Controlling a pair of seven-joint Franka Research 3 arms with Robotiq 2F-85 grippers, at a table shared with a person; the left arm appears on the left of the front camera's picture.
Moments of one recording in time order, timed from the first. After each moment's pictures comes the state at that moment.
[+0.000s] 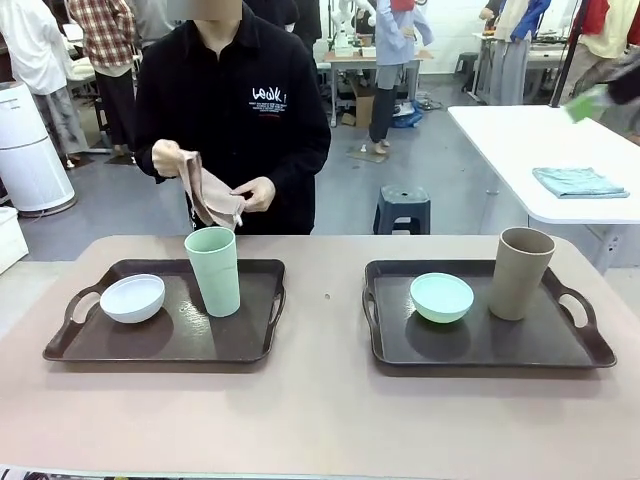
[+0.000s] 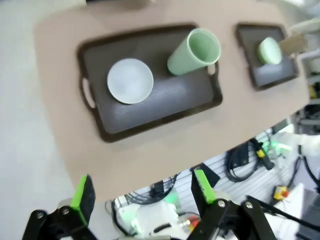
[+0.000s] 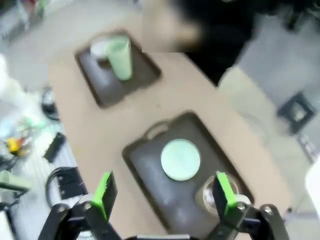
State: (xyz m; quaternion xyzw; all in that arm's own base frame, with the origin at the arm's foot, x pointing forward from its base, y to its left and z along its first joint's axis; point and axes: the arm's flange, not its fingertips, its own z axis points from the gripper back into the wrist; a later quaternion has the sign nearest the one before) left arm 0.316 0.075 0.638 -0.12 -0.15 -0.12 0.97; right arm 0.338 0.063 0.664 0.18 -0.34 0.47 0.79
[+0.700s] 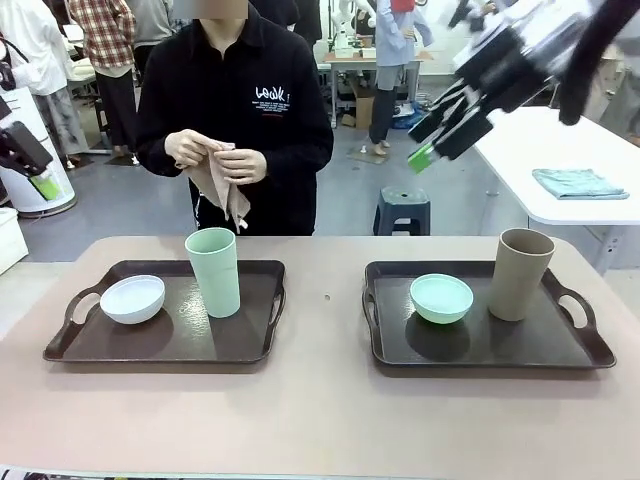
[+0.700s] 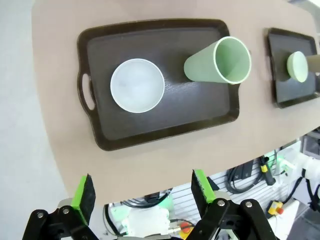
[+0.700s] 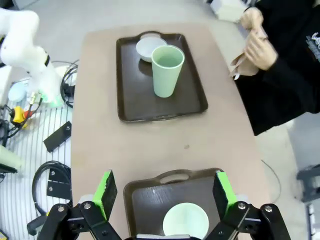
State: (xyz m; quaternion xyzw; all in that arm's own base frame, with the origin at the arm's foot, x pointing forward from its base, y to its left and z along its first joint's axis) left arm 0.374 0.037 0.595 -0.09 -0.10 -0.07 0.99; right arm 0.402 0.180 0.612 0.22 -0.31 0.61 0.70
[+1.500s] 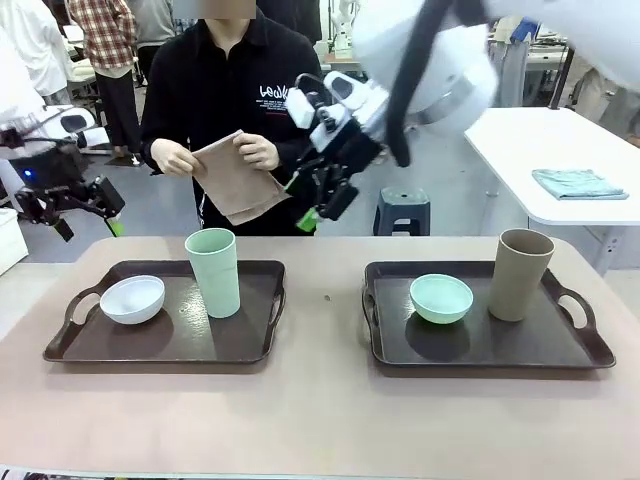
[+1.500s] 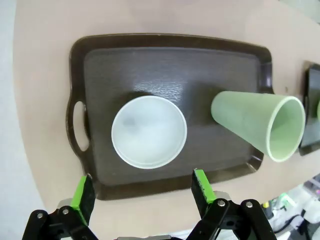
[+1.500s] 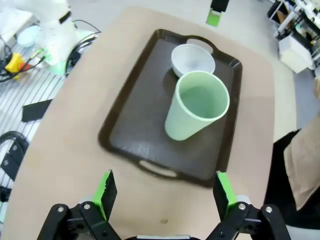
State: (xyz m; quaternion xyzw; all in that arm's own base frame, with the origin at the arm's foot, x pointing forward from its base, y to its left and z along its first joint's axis) left arm 0.469 0.015 0.475 -0.07 -0.06 0.00 1.00; right arm 0.496 0.378 0.487 0.24 -0.27 0.77 0.52
